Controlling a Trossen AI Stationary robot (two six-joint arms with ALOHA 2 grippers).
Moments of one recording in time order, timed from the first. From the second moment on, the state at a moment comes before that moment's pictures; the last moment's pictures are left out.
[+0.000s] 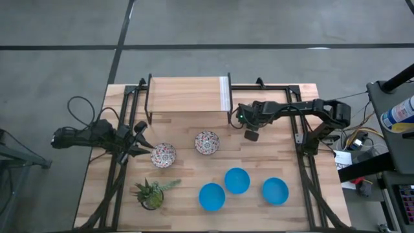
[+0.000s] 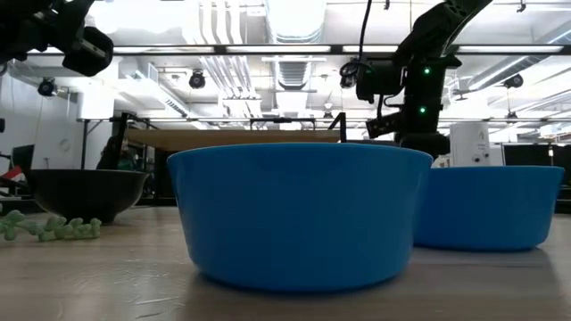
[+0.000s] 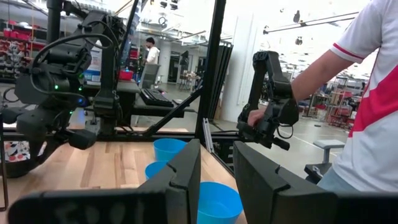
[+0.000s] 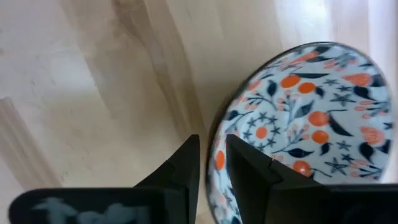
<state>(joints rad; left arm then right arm) -0.08 0.04 0.16 0.00 0.28 -0.19 -0.31 1.59 0.93 -0.73 0.25 -0.03</state>
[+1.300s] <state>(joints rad) -0.08 0.04 0.16 0.00 0.28 -0.19 -0.30 1.52 1.21 -1.08 0.24 0.10</state>
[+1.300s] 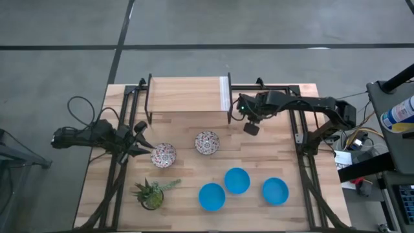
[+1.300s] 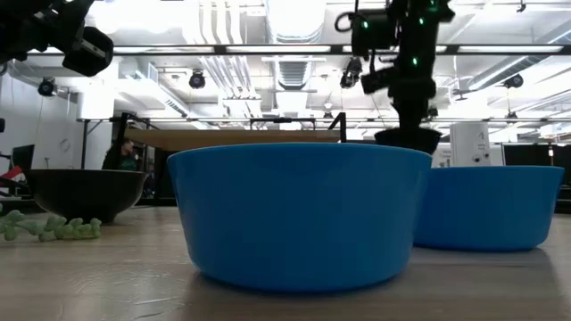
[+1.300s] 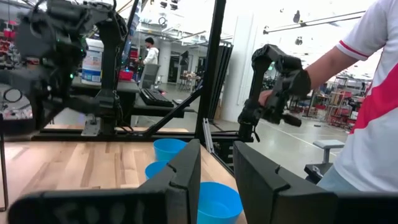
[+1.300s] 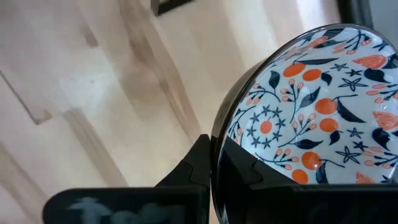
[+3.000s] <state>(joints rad) -0.08 0.04 0.16 0.00 0.28 -0.19 -0.23 2.14 2.21 -1.28 0.30 -0.32</state>
